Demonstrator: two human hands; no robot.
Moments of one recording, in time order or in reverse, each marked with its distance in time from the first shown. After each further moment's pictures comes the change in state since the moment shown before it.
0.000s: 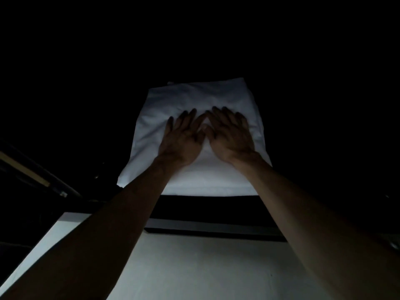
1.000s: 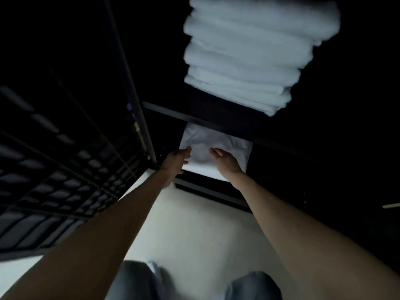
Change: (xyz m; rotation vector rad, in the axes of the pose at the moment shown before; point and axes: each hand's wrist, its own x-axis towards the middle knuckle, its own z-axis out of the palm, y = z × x) left_hand -0.173 0.061 -0.311 -1.289 -0.222 -0.970; right_hand -0.101 -0.125 -0.282 0.793 -0.654 0.384
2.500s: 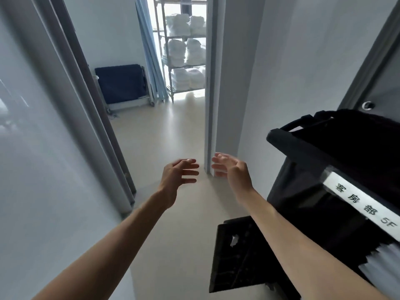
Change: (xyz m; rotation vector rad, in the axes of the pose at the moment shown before) left_hand -0.543 0.195 -0.433 -0.527 0.845 0.557; right_hand -0.393 -0.587 0.186 0.363 -0.545 -0.701
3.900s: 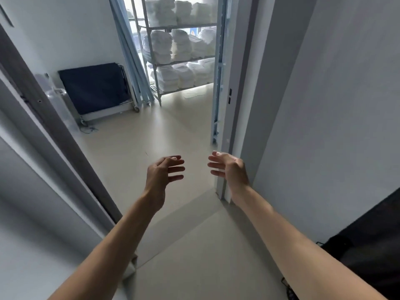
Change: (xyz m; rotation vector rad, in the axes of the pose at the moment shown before) left_hand 0.495 0.091 -0.213 -0.037 0.043 -0.024; right_hand 0.460 -0.001 0.277 0.124 0.167 0.115
